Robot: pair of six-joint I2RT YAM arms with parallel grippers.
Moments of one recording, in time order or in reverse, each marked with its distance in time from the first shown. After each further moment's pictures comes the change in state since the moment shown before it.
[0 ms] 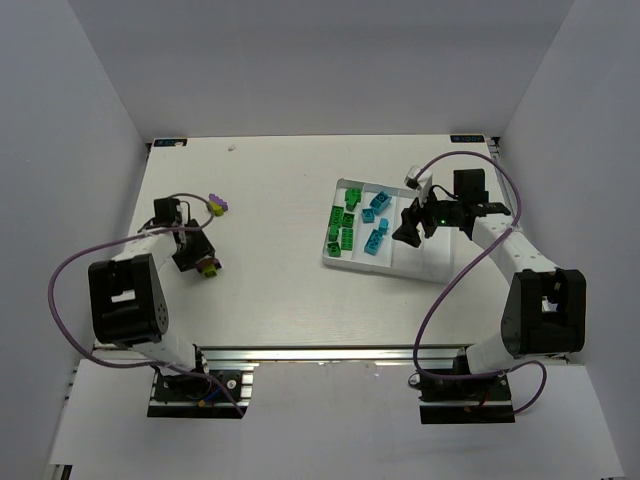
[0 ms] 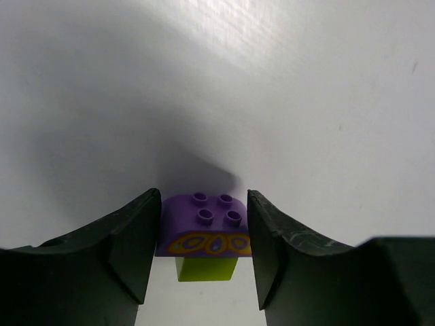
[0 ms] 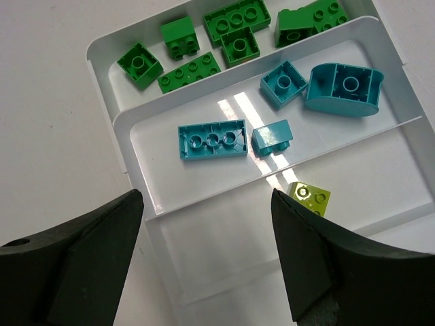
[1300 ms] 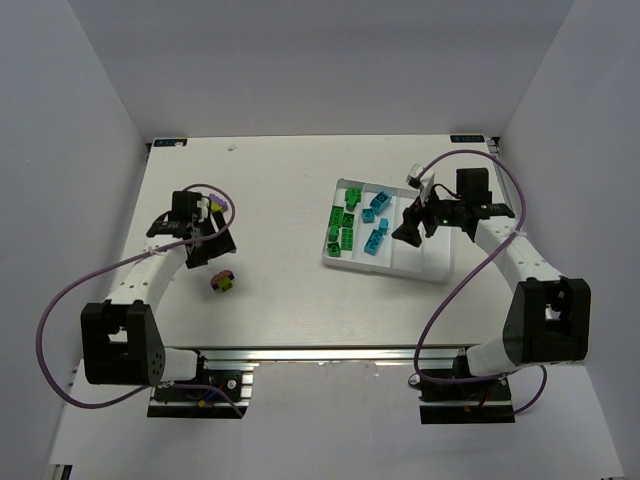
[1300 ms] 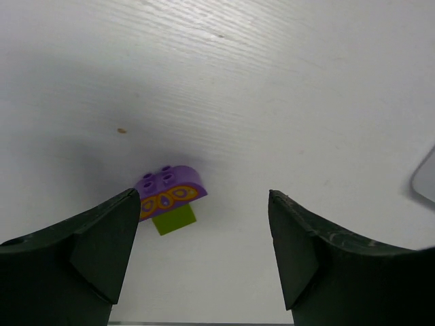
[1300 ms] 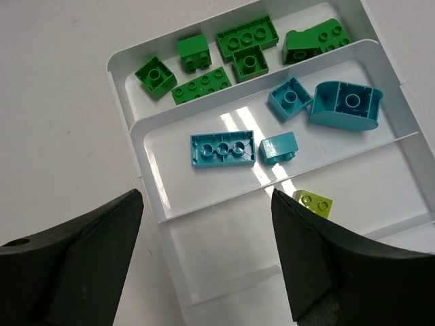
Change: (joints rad) left arm -0.211 -0.277 0.014 -0.203 -0.015 -0.004; right arm 0.000 -0.043 -0.001 -0.011 -0.037 0.005
